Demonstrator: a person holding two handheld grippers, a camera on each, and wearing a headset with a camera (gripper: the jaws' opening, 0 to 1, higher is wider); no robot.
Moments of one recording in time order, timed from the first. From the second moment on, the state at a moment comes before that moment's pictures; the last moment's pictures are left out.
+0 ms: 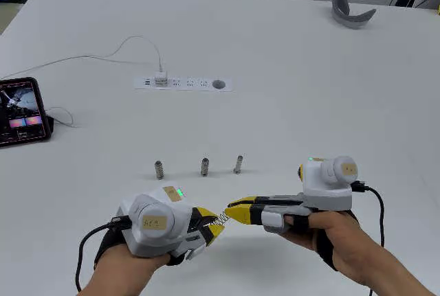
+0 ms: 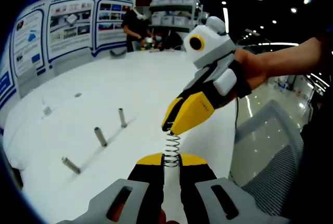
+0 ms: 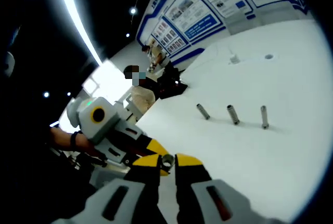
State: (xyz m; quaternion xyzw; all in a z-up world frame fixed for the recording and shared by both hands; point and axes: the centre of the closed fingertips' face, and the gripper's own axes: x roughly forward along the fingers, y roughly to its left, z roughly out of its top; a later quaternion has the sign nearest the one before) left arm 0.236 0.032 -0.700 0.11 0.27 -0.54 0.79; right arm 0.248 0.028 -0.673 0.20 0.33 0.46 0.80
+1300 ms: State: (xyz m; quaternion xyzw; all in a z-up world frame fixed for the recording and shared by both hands) left arm 0.231 0.017 -0.686 0.14 0.24 -0.60 0.75; right arm 0.230 0.038 -0.676 -0.12 0.40 0.61 0.68
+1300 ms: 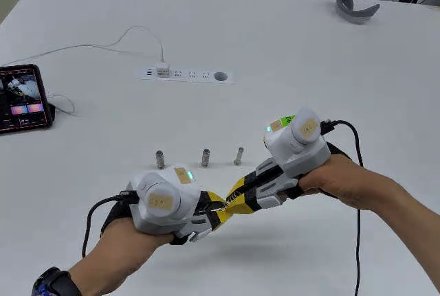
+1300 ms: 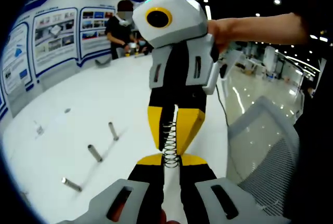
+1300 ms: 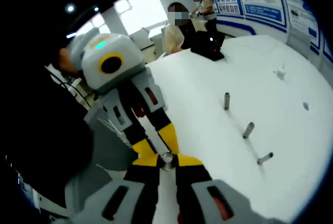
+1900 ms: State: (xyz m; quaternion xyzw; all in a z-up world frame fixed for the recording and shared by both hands) left arm 0.230 0.016 -0.691 0.13 0.25 -0.60 0.75; right arm 0.233 0.033 -0.680 -0.12 0.40 0.60 0.68
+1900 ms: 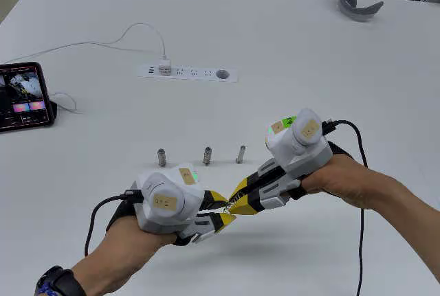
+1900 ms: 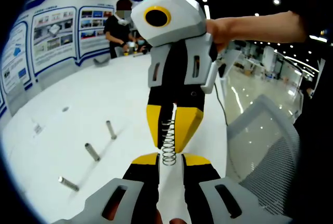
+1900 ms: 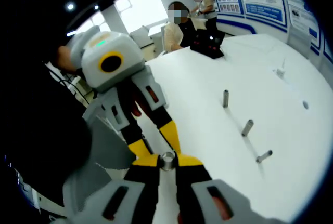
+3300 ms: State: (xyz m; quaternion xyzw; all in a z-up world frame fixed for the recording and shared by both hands) left arm 0.263 0.090 -0.714 0.09 0.30 -0.49 0.81; right arm 0.277 -0.024 -0.697 -0.15 0.42 0.54 0.71
